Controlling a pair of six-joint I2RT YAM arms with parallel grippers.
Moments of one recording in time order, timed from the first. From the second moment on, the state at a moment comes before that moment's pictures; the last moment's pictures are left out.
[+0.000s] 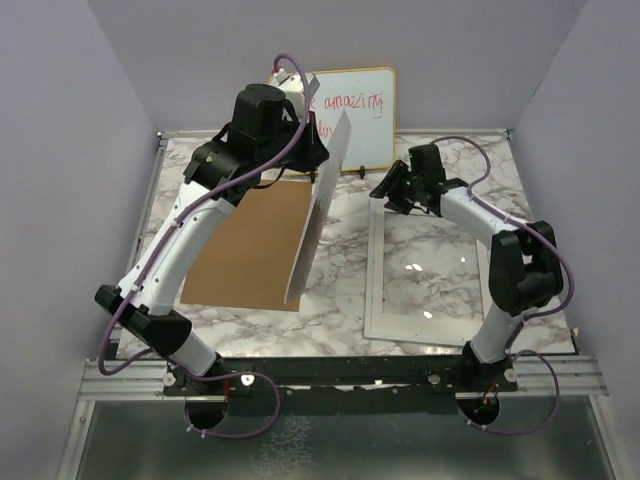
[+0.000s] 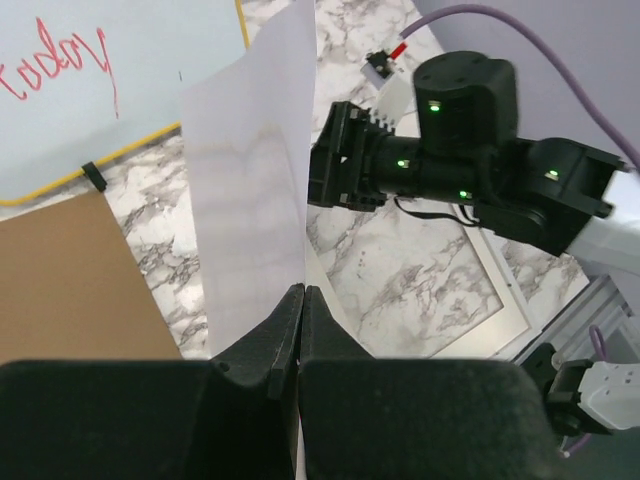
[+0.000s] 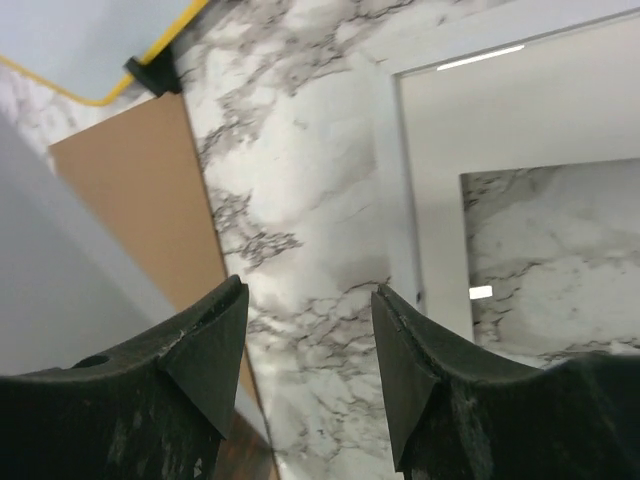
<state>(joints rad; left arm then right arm) -0.59 1.56 1.93 -0.79 0.17 -0.31 0.31 1.74 1.22 -0.19 -0.17 0.83</state>
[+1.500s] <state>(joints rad) -0.59 1.53 2.02 -0.93 -0.28 -0.39 0.34 1.97 1.36 -0.52 -0.28 0.66</state>
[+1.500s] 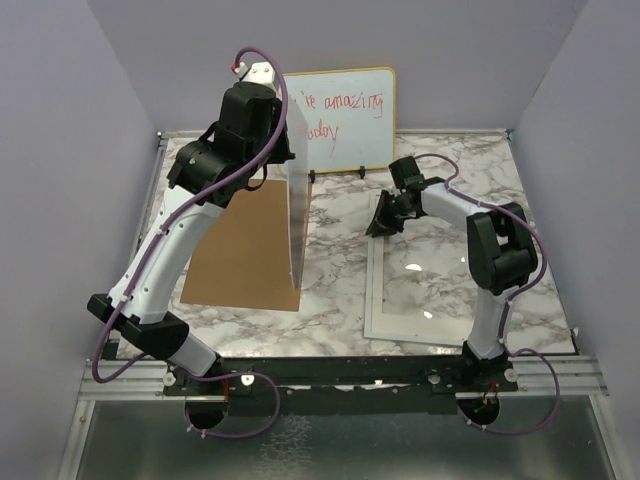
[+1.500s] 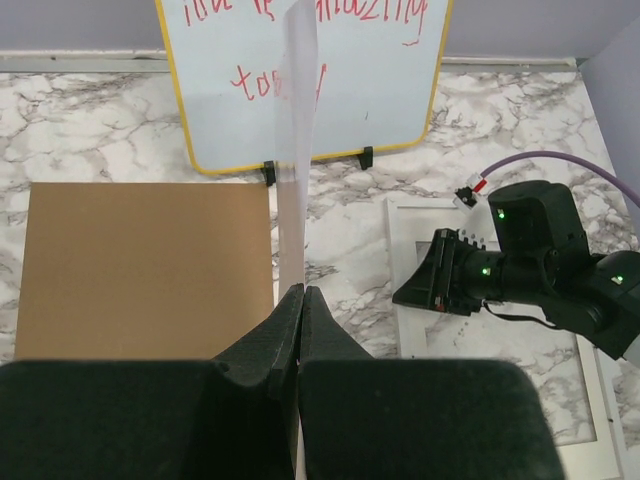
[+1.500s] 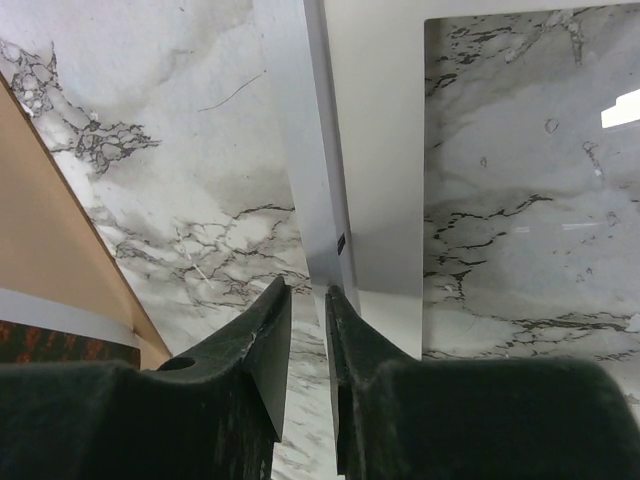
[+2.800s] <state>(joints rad) -0.59 1.54 2.02 -0.95 -0.28 -0.39 0.36 1.95 1.33 -0.51 -0.21 0.67</state>
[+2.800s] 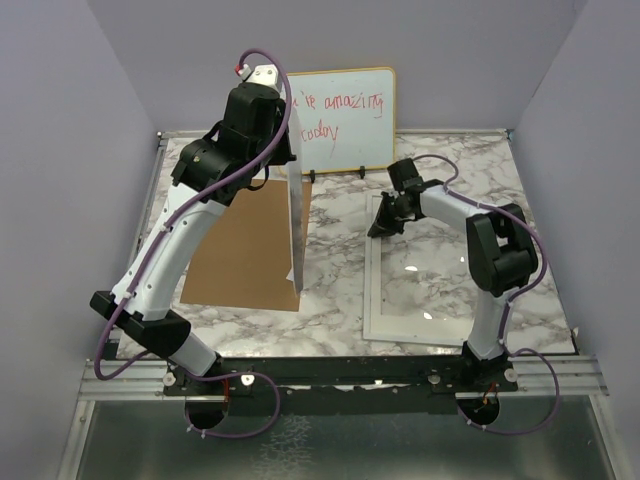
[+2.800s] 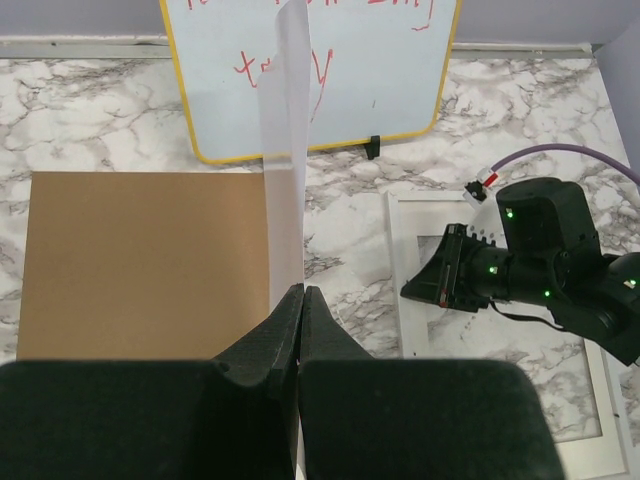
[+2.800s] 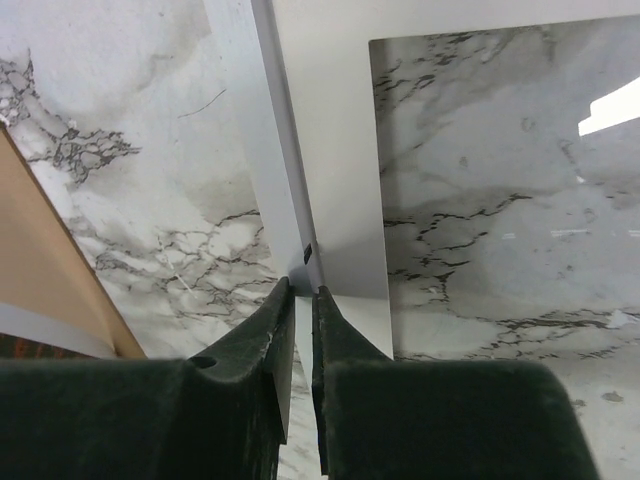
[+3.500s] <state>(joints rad) -0.59 1.57 2.03 -0.95 -0.29 -0.40 0.45 2.04 1.40 -0.36 -0.47 0.72</state>
